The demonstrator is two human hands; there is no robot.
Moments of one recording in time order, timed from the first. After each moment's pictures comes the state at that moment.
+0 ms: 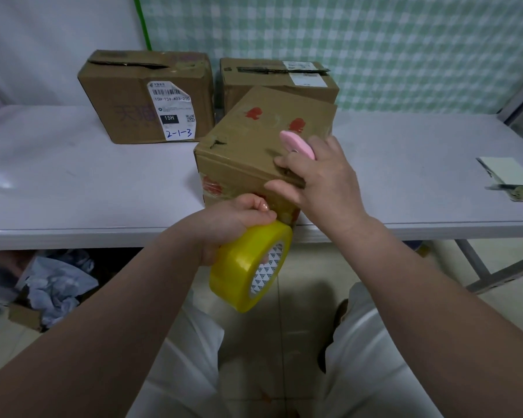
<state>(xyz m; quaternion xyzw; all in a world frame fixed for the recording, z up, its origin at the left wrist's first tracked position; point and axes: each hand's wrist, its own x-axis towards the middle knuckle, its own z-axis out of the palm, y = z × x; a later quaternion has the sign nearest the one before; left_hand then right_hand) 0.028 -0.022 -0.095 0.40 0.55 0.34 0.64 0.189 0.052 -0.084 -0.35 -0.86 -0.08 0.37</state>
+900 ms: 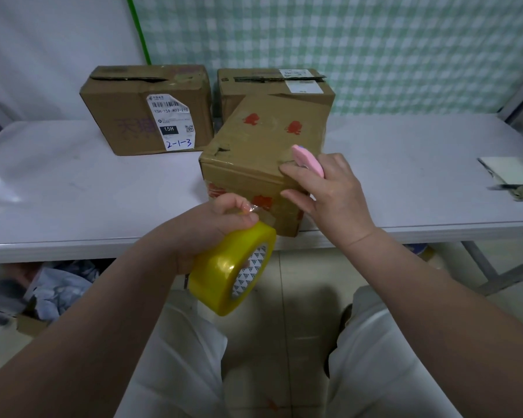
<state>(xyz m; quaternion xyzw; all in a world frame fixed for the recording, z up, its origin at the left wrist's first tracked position) 0.012 -0.035 -0.070 0.49 0.61 0.30 0.54 0.210 0.064 -0.104 -0.32 -0.86 -0.09 0.38</state>
